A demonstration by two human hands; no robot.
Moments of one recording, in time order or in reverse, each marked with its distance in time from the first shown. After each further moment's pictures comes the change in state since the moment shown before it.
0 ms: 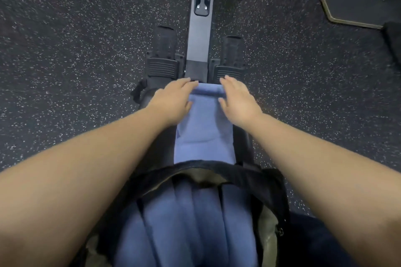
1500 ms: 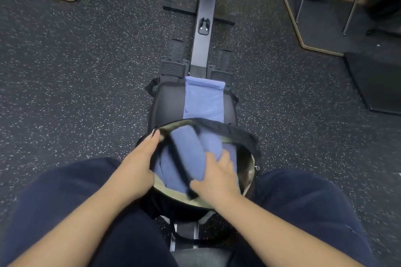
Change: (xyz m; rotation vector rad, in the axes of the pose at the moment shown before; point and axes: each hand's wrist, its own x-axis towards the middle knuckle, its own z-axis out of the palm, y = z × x) left_hand -0.304 0.030 -0.014 -0.523 0.059 -0.227; right_hand -0.283 -0.142 0.007 0.013 -0.218 0.323
